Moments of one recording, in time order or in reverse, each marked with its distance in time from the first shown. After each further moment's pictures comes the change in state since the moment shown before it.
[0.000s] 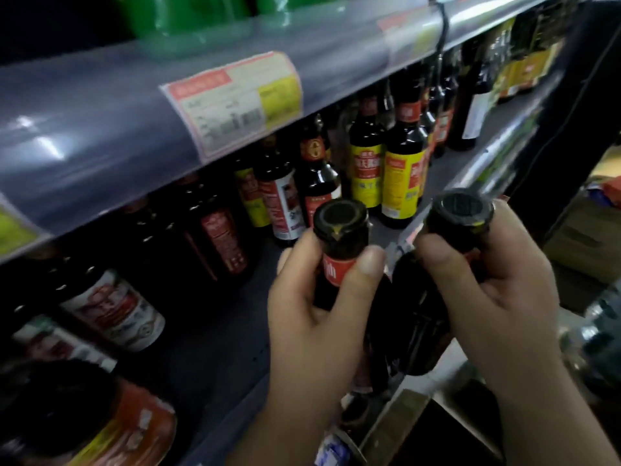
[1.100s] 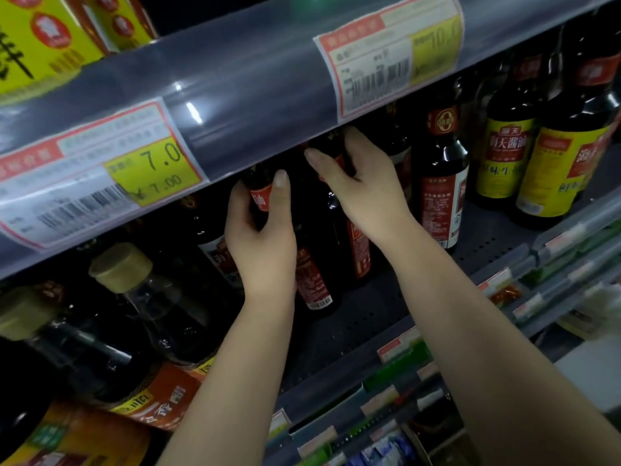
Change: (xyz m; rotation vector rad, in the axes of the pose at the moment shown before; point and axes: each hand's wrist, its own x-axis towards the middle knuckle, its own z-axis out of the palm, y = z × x) left_hand 0.062 -0.035 -0.110 0.190 0.689 0.023; right_hand 0.074 0.021 0.184 0.461 -0.391 0.096
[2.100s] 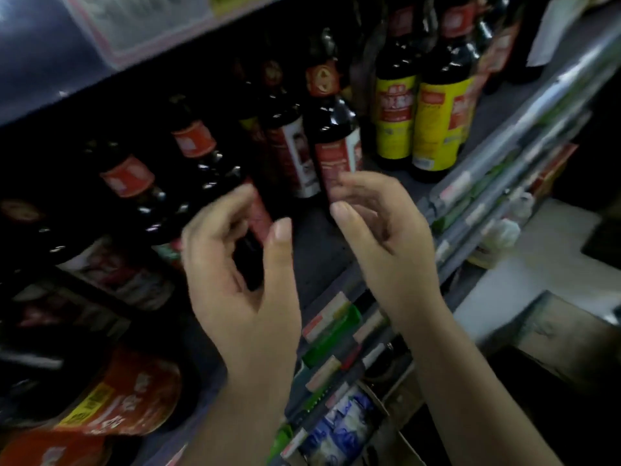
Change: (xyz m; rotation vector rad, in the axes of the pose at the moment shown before) left_hand -0.090 -0.016 0.020 0.060 -0.247 0.438; right_hand -0.113 0.017 -0.076 -0.140 0.319 0.065
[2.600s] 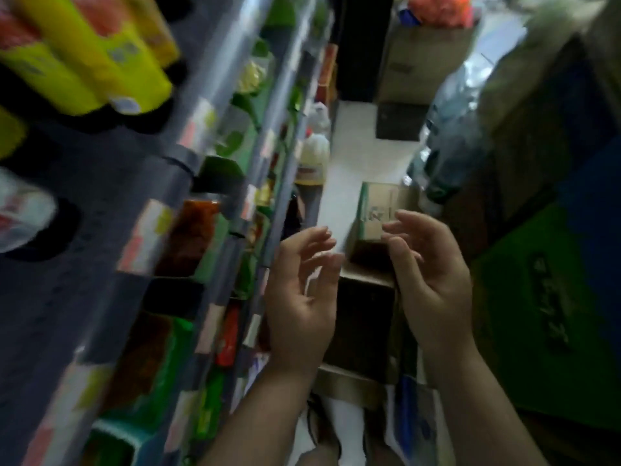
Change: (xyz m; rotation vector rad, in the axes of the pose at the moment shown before) left_hand -0.184 -0.025 0.163 -0.527 -0.892 -0.440; right_hand -0.151 0.077 -0.184 -0.302 0.735 0.340
